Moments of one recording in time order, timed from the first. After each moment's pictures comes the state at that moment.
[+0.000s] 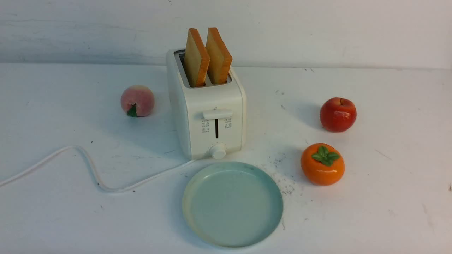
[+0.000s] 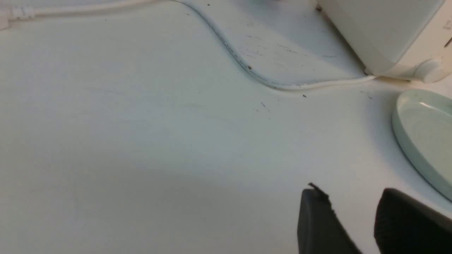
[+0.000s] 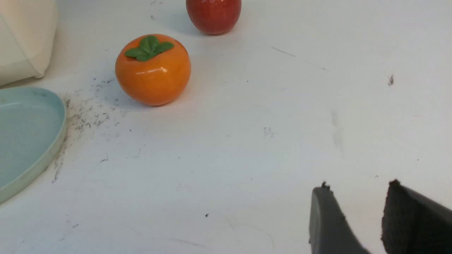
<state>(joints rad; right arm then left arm) -0.02 -0.01 0.01 0.09 0.40 0.02 -0.11 -0.01 0.03 -0.03 0.40 -0.40</state>
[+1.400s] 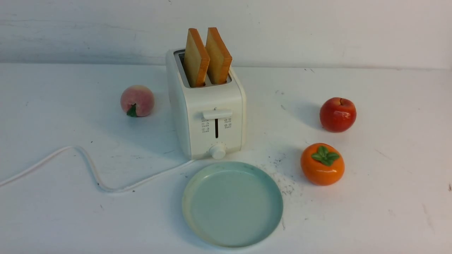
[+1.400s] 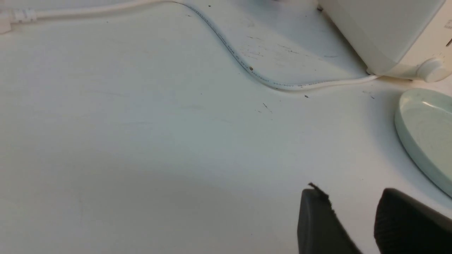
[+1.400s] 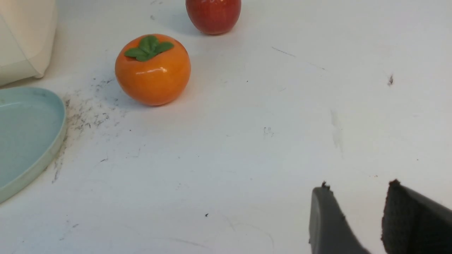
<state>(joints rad) -0.02 -0.01 0.01 0.09 0.40 0.02 -0.11 -0.01 0.03 0.00 0.40 -0.40</state>
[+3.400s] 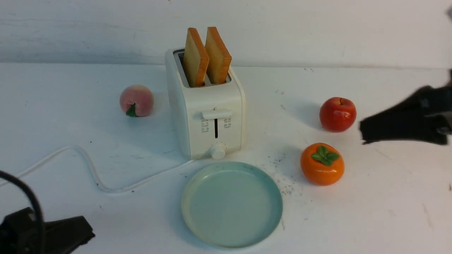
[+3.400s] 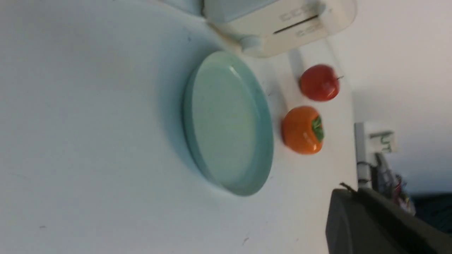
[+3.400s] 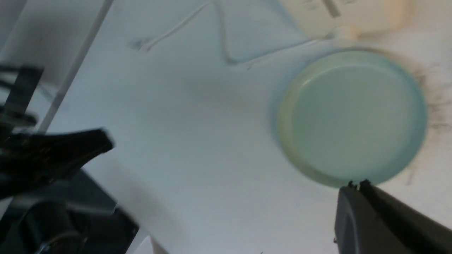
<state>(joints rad) 0.13 1.24 -1.21 0.89 1.15 -0.51 -0.11 0.52 -0.34 -0.87 0.51 -0.26</state>
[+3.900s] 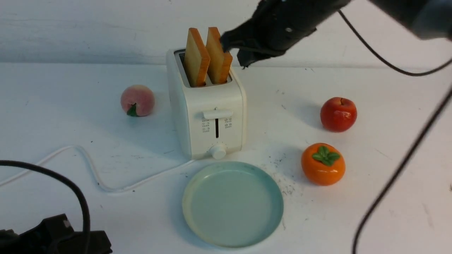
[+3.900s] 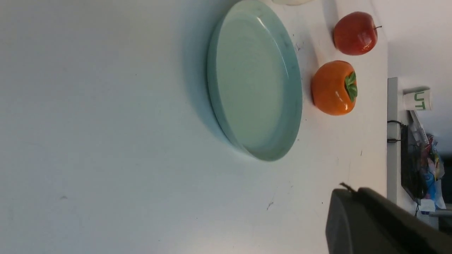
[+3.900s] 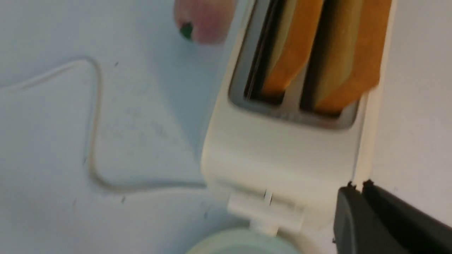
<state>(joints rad) 0.53 2.05 -2.26 0.10 1.04 0.02 -0.11 0.63 -0.36 -0.91 0.59 -0.15</state>
